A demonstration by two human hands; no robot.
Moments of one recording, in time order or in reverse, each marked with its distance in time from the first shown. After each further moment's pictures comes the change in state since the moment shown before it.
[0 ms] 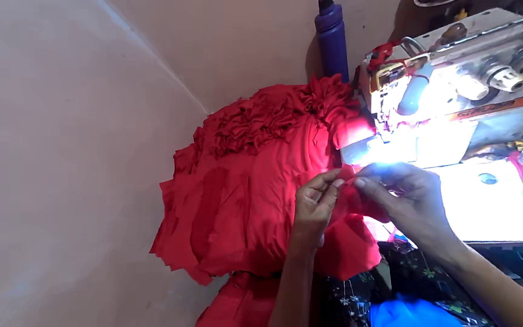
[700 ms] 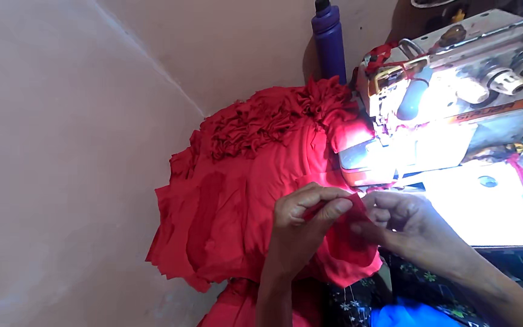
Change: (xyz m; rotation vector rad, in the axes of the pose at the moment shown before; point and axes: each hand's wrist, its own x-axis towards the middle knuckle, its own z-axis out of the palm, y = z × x) left_hand -0.004 0.041 -0.019 0.314 -0.176 0.383; right_hand -0.014 -0.014 -0.011 0.311 -0.321 0.250
